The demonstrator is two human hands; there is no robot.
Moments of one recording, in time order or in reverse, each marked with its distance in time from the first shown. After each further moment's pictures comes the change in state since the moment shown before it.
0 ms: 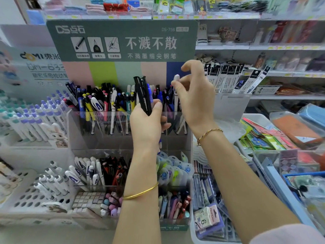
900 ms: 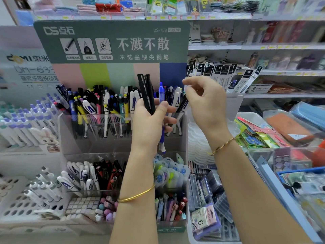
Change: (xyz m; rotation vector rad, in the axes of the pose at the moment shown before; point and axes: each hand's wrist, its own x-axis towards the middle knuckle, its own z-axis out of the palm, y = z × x) left_hand -0.002 0.004 0.006 -0.062 -0.236 0.035; right_hand -0.001 0.005 -0.032 0.114 -0.118 0.306
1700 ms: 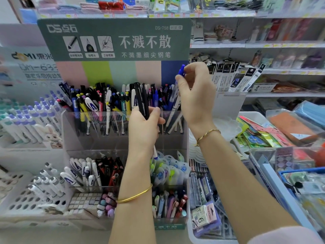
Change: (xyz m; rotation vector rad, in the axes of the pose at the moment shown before) left_hand 0.000 -0.013 -0.013 0.159 0.136 -0.098; right_hand 0.004 -0.004 0.025 0.046 0.185 -0.172
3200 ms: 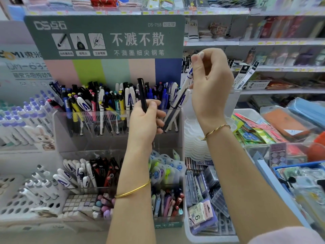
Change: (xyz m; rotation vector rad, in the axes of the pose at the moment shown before) left_hand 0.004 0.005 0.012 -0.074 -0.085 -0.047; right_hand 0.016 0.004 -0.022 -0.020 0.194 -0.110
